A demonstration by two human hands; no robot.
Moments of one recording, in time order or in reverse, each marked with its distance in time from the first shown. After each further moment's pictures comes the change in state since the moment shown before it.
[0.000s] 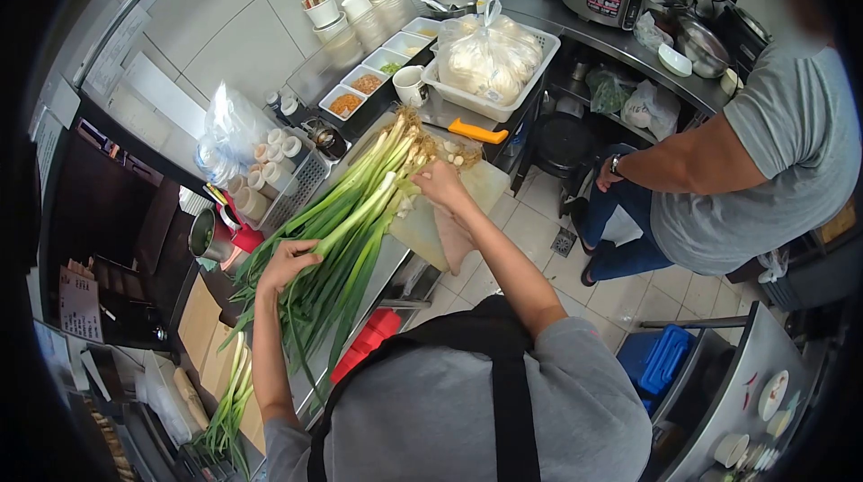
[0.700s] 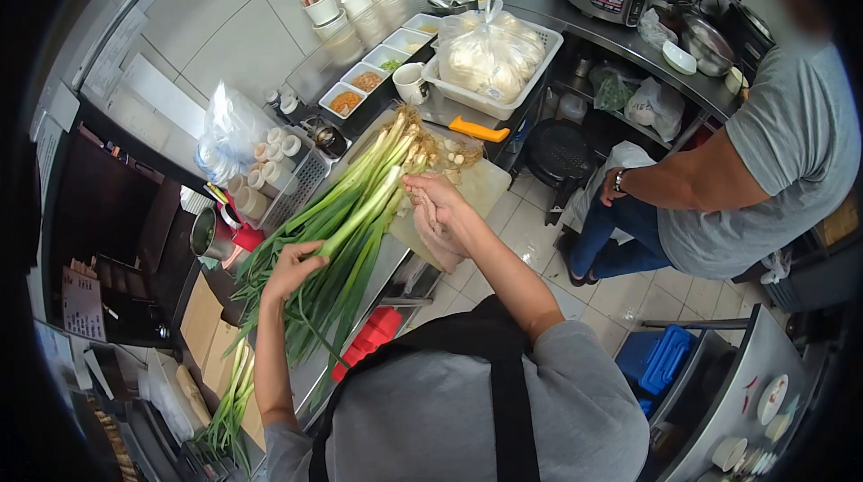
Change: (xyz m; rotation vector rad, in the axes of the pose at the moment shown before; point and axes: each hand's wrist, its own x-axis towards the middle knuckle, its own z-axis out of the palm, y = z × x) left_hand -0.009 0.015 0.024 -0.020 0.052 0.108; right_hand -0.007 0.000 0.015 1.176 -0.224 0.392
